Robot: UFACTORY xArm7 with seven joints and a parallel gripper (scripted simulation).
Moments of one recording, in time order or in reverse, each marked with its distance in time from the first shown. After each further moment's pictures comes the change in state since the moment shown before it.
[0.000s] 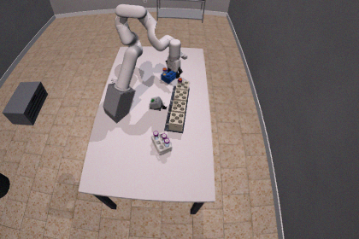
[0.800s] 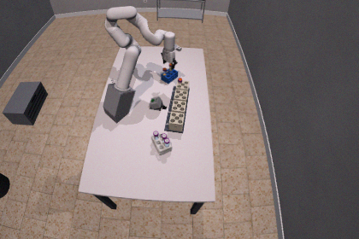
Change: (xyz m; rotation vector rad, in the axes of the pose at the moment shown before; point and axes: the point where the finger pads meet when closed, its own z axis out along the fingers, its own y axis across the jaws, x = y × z) arm 0.037 -0.095 -0.001 0.000 0.001 -0.008
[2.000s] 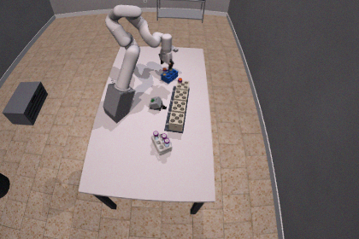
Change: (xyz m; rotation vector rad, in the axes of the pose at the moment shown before) arm 0.021 -0.053 0.049 -0.002 -0.001 0.000
